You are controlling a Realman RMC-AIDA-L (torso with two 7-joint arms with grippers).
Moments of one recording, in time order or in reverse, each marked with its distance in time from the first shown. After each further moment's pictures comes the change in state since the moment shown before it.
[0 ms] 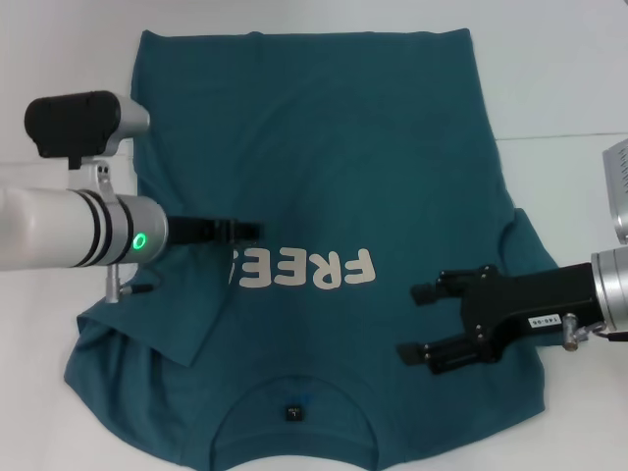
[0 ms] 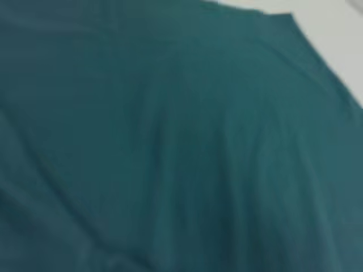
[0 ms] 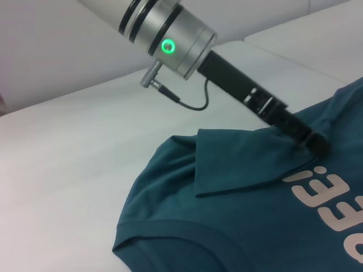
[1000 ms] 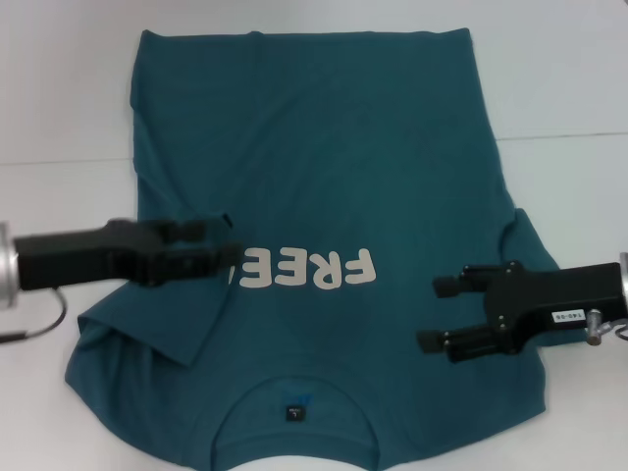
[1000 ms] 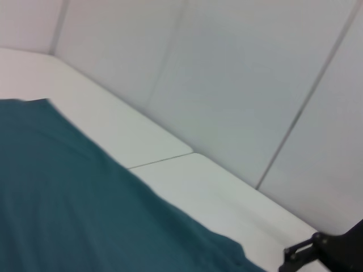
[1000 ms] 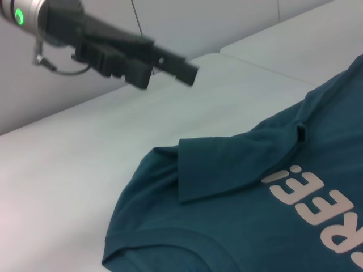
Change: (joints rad) left arm 0.239 0.084 -0.329 0.212 -0.451 0.812 0.670; right arm -0.027 -0.007 0.068 -0.002 0.005 -0.021 0.025
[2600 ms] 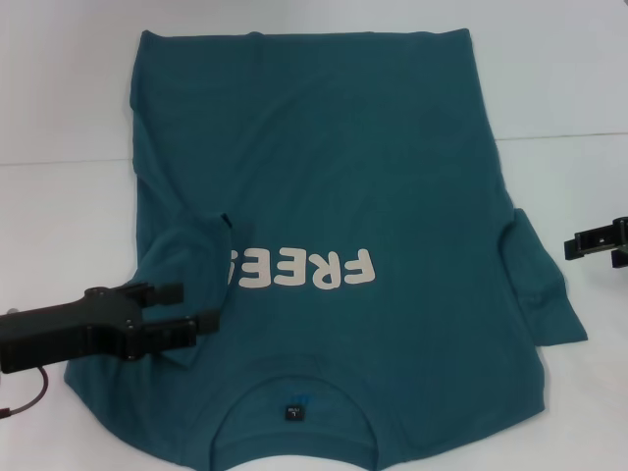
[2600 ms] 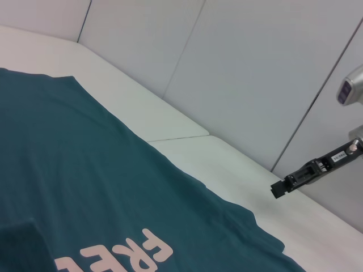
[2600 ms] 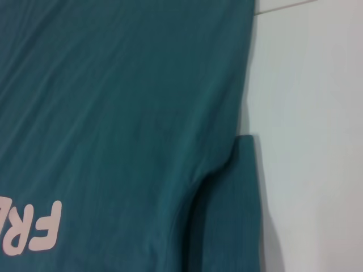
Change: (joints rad) left arm 0.150 -0.044 -0.003 0.005 0.001 -0.002 0.116; right arm 0.159 -0.168 0.188 0.058 -0.513 0.228 0.934
